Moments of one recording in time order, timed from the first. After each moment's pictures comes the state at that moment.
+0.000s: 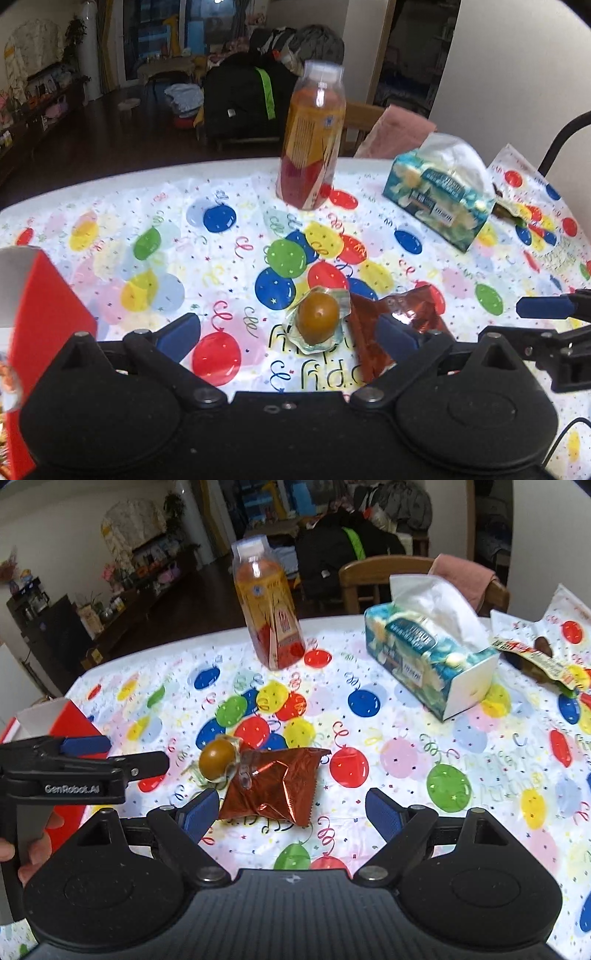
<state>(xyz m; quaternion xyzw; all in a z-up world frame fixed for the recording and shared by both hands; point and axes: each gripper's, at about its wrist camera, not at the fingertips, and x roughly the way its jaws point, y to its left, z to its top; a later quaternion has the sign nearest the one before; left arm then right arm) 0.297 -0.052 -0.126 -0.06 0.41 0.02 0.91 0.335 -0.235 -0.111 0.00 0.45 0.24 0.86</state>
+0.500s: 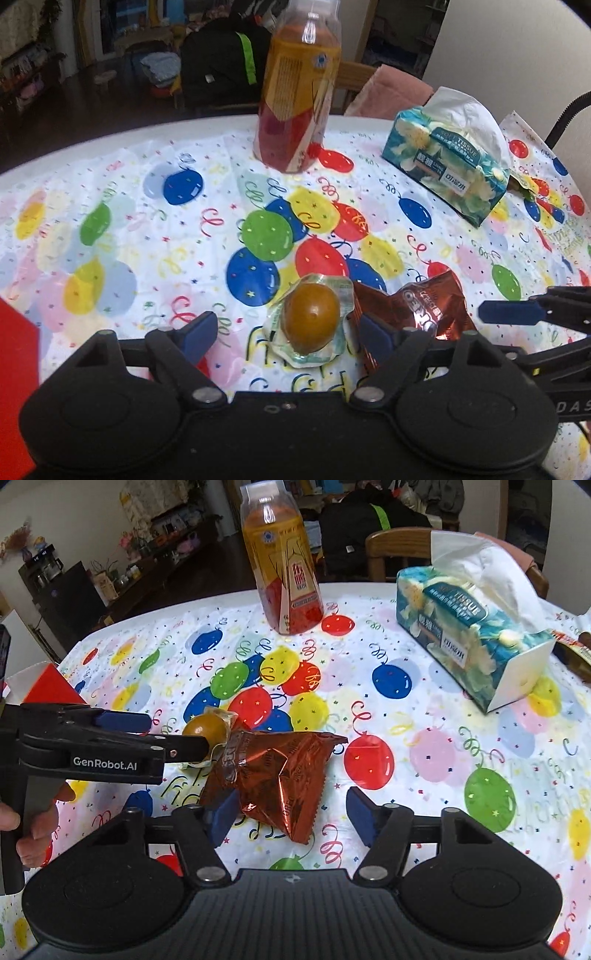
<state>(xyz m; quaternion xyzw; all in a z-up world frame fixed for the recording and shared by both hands) 0.344 -0.053 -0.170 -0.06 0.46 -0.02 0.89 0.368 -0.214 -0.161 -0.02 0.48 0.27 0.84</state>
